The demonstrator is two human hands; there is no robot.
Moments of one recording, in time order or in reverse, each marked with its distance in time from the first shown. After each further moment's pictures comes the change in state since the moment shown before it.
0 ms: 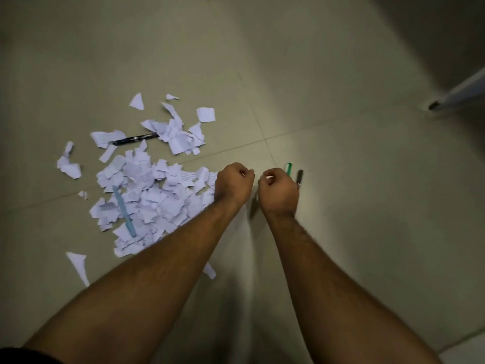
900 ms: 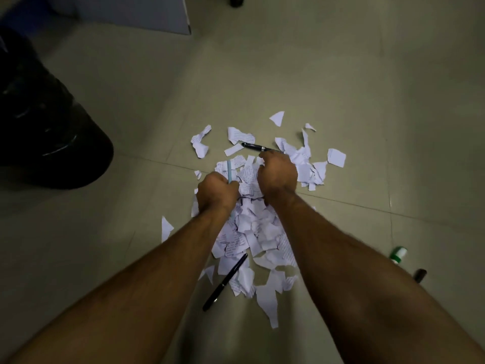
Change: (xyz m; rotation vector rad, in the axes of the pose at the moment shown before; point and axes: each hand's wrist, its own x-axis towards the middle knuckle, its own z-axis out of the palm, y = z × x) left_hand 0.028 -0.143 -0.191 -0.137 0.517 -0.491; right_hand -0.017 -0.168 0.206 -0.415 -0.290 -0.922
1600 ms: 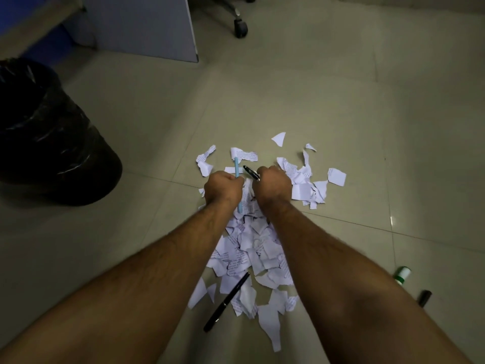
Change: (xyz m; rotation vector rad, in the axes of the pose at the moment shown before) left_hand 0.014 0.042 -0.011 -0.241 0.005 -0.086; right_hand 0.017 -0.014 -0.002 -0.095 -0.129 -0.009
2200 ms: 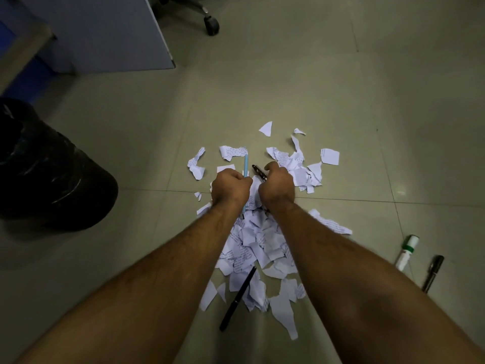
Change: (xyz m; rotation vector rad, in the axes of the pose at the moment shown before) left_hand -0.012 0.002 0.025 0.167 -0.066 0.157; right_hand -0.018 0.022 0.010 0.436 0.032 0.330
